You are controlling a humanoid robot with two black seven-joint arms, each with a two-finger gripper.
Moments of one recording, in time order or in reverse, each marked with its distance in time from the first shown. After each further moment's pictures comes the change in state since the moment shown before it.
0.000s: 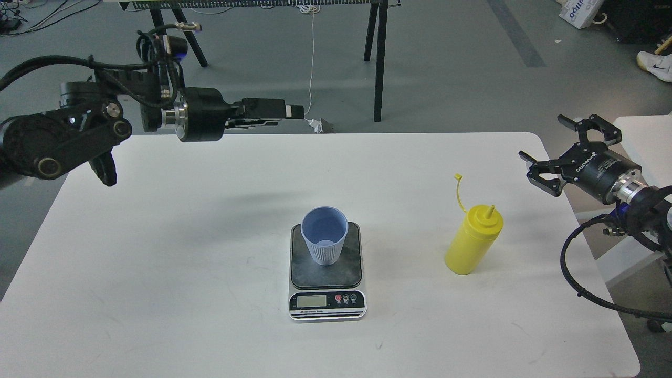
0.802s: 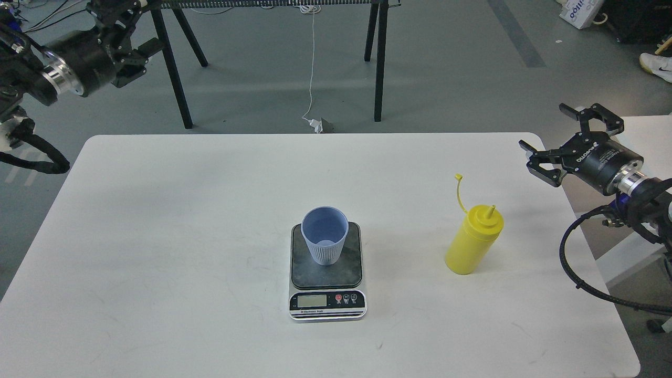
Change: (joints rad) left arm 0.115 0.040 -0.088 0.291 -0.439 0.000 0.000; right arm 0.017 0.001 0.024 0.019 0.003 0.000 0.000
